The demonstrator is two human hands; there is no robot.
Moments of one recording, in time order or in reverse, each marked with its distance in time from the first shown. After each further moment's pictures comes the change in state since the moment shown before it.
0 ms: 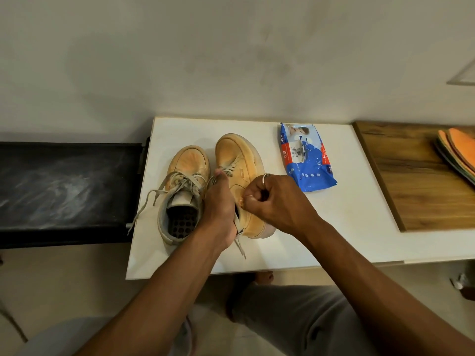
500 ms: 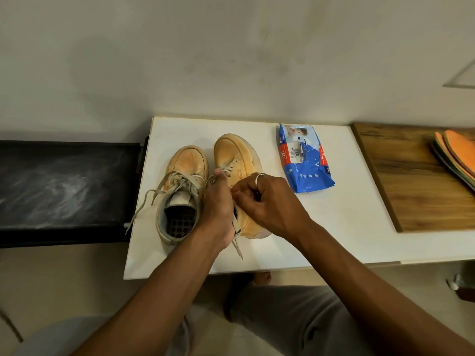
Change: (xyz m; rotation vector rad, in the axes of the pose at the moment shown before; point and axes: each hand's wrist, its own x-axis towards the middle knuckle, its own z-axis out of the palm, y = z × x) left_hand -0.001 -0.001 -0.002 -0.001 -0.031 -0.002; right_hand -0.003 -0.013 0.007 -0.046 0.026 -0.096
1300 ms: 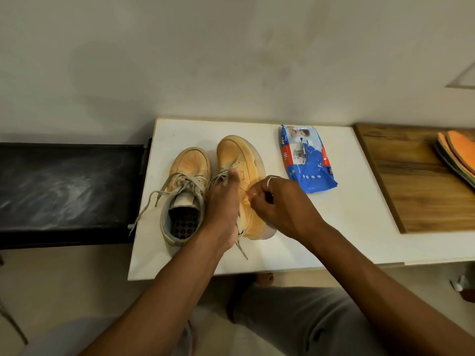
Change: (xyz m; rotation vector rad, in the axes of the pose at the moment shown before) left_hand -0.004 0.000 0.000 0.155 0.015 0.035; right_hand -0.005 0.006 -0.010 -0.090 -0.044 0.158
